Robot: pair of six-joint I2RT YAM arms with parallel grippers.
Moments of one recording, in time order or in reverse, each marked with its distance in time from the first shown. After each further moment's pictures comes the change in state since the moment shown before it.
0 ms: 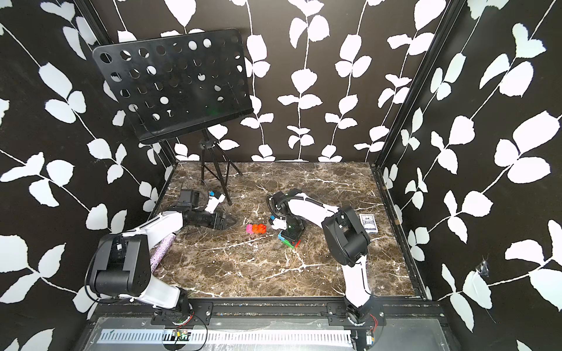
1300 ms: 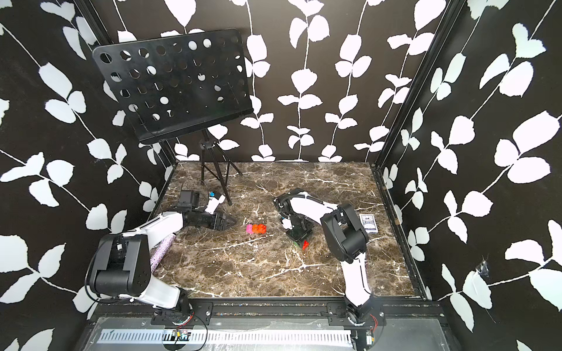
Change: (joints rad) left arm 0.000 0.000 -0.009 0.007 0.002 0.000; right arm -0.058 0.044 0.000 -0.077 0.060 0.248
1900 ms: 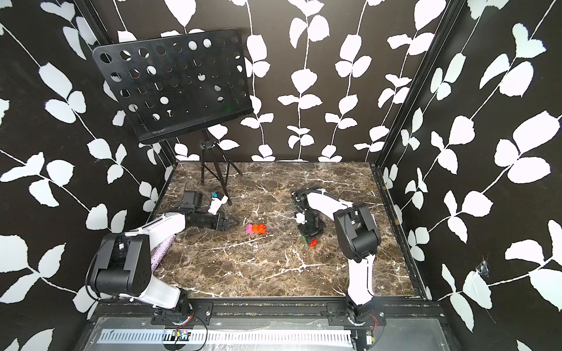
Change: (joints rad) left arm -0.063 0.013 -0.016 0.043 0.028 -0.055; right arm -0.196 -0.089 -0.113 0.076 -0.058 0.042
